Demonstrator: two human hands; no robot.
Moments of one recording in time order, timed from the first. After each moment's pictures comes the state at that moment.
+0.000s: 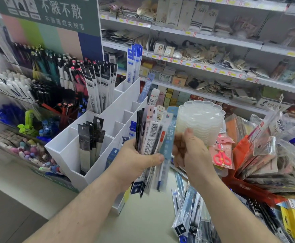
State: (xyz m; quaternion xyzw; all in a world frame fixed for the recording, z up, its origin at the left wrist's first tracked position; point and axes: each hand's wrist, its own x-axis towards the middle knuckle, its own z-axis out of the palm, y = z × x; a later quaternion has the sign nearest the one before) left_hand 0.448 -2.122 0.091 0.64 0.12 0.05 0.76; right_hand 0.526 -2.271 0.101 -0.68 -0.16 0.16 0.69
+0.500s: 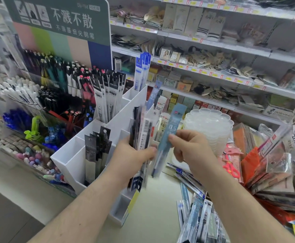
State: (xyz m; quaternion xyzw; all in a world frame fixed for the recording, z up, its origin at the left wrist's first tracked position) left_hand 0.468 -2.099 0.099 0.66 0.23 0.15 0.70; right_hand 0.562 -2.241 0.119 -0.73 -0.17 0.20 0.64
